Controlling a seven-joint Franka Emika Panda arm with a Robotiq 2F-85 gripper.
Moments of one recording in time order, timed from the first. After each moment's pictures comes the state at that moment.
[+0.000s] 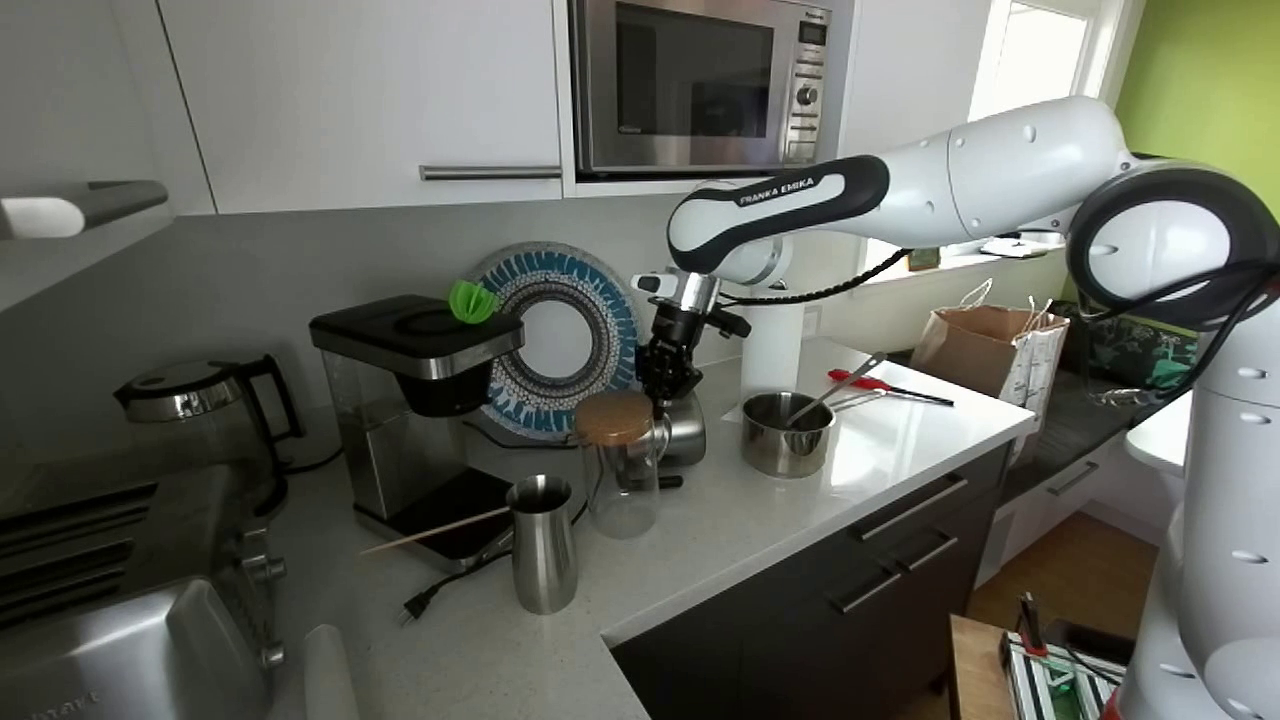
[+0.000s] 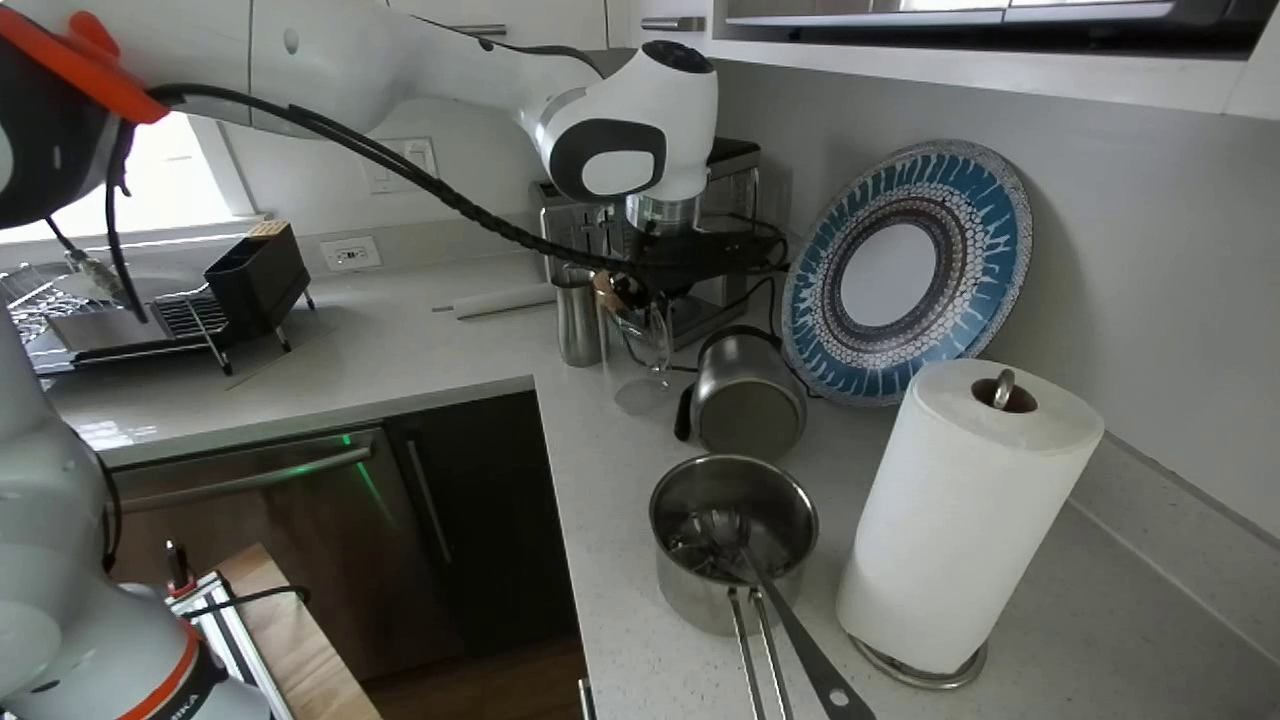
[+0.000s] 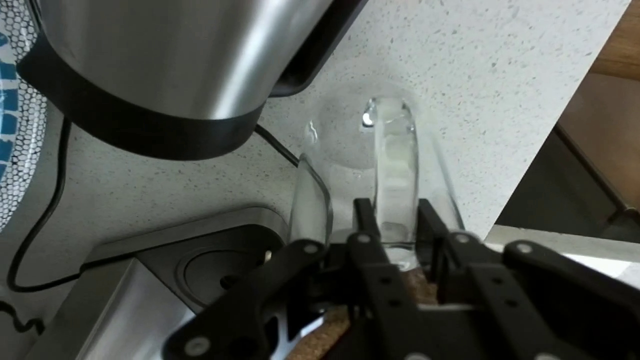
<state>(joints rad) -0.21 0.17 -0.11 -1.75 0.37 2.00 -1.61</state>
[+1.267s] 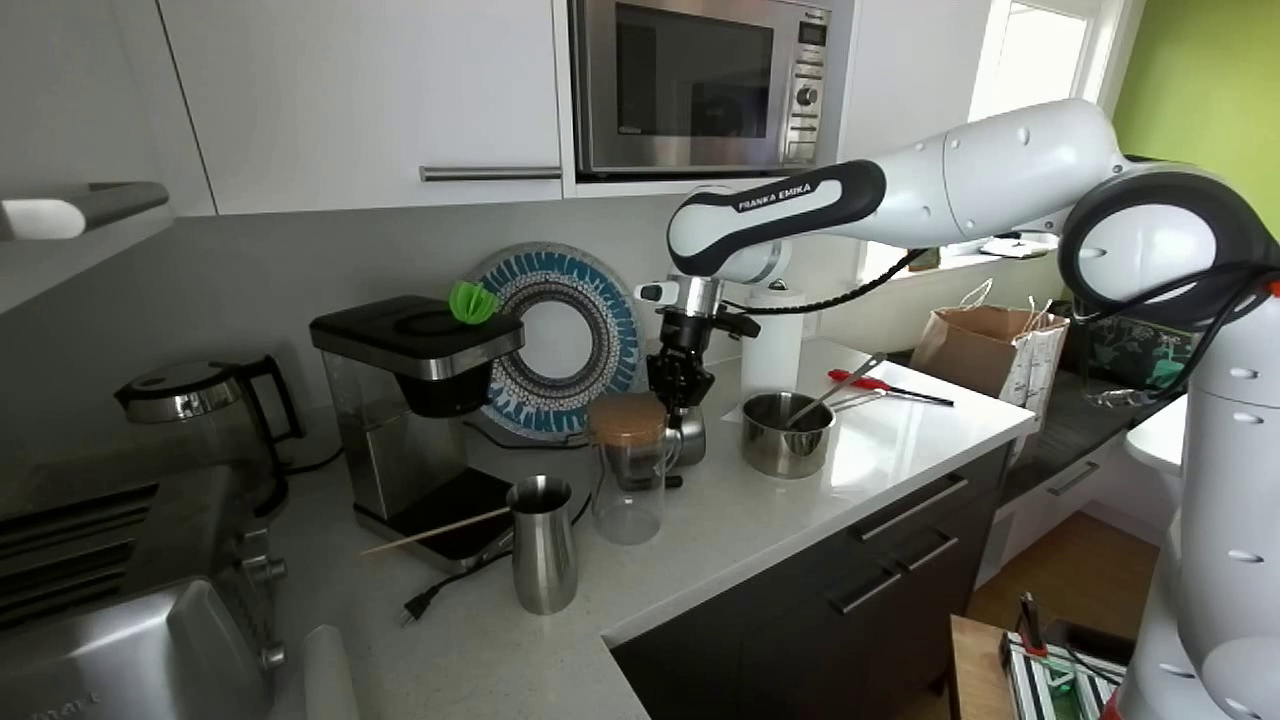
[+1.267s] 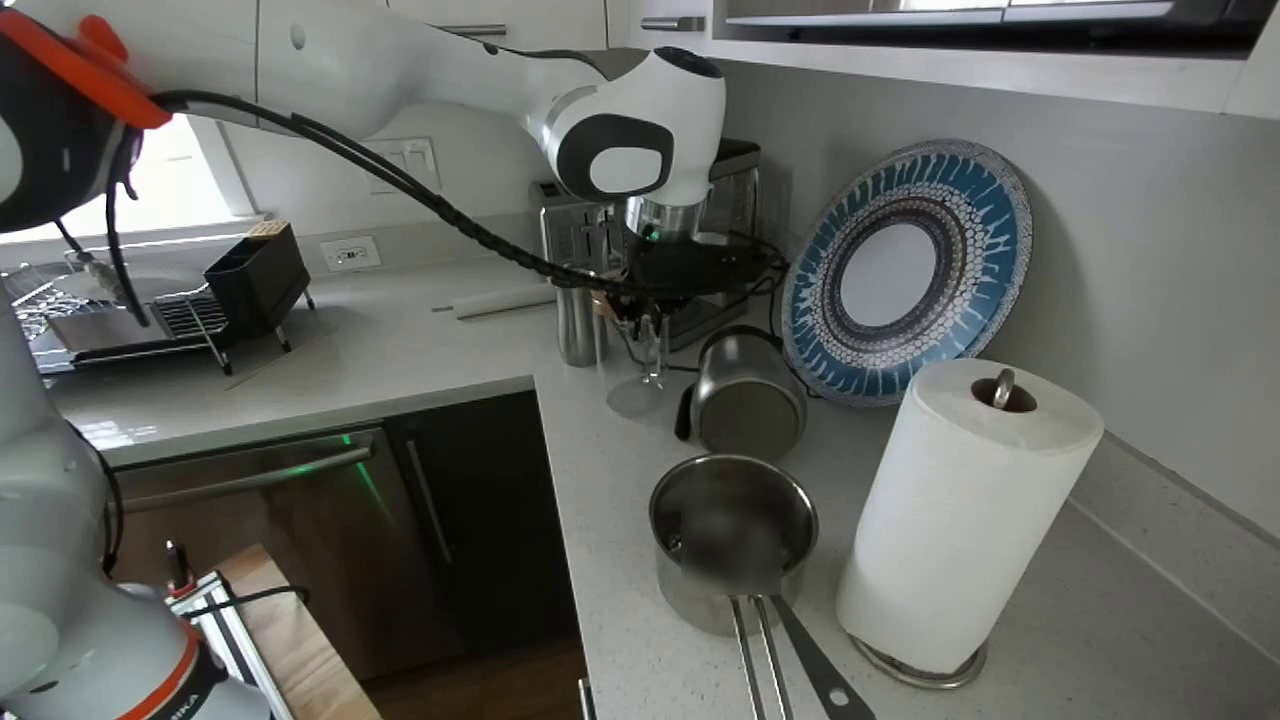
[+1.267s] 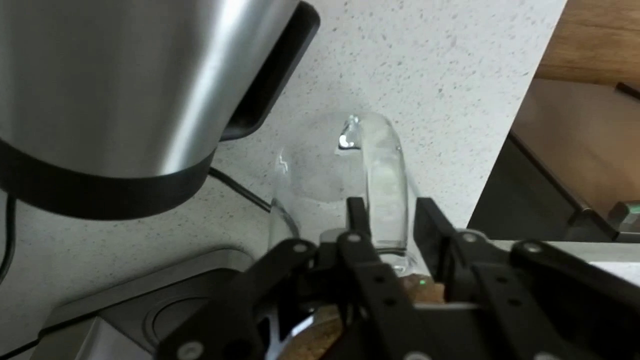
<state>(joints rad) -0.22 0.18 -0.11 -1.73 0.31 1.89 -1.53</state>
